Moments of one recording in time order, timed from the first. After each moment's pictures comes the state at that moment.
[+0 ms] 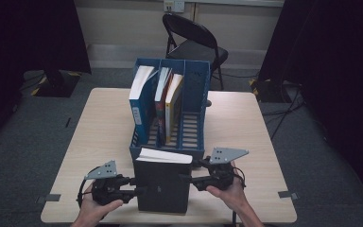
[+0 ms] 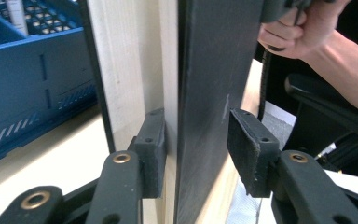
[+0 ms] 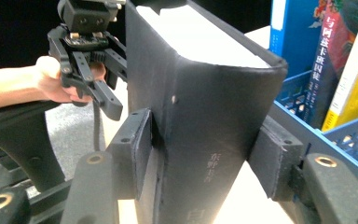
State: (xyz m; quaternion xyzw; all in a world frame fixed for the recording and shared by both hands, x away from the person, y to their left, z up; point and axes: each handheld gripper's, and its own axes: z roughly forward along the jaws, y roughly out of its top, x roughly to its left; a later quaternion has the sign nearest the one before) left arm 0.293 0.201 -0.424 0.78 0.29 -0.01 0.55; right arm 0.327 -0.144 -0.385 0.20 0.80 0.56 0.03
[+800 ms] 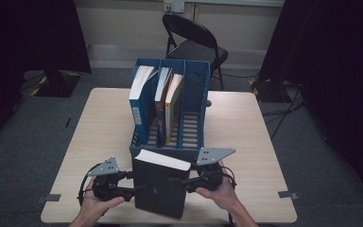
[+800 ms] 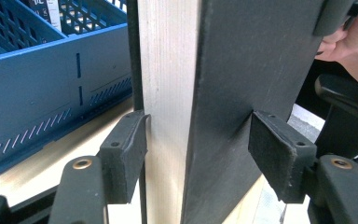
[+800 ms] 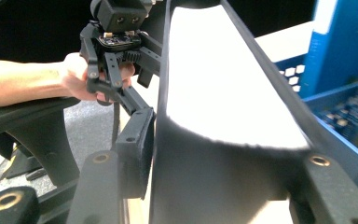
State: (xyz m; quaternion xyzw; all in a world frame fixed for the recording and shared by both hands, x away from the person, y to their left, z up) left arm 0.297 0.199 -0.425 0.79 0.30 0.02 0.53; right arm 0.326 -0.112 -0.382 0.17 0.81 0.56 0.00
